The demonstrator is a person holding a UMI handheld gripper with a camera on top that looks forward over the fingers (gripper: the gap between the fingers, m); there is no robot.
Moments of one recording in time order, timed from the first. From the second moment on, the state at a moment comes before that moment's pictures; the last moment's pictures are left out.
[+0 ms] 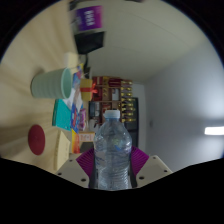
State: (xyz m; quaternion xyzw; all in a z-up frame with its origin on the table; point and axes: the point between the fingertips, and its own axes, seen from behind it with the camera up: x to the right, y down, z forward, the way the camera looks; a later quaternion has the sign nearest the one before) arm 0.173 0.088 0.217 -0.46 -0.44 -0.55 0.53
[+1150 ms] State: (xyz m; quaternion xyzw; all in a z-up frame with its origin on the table) arm 0.155 0.136 0.161 -0.70 -0.03 0.03 0.71
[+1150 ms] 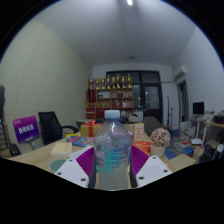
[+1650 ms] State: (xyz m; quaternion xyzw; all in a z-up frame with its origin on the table) arm 0.158 0.135 0.111 -0.71 -0.05 0.03 0.70
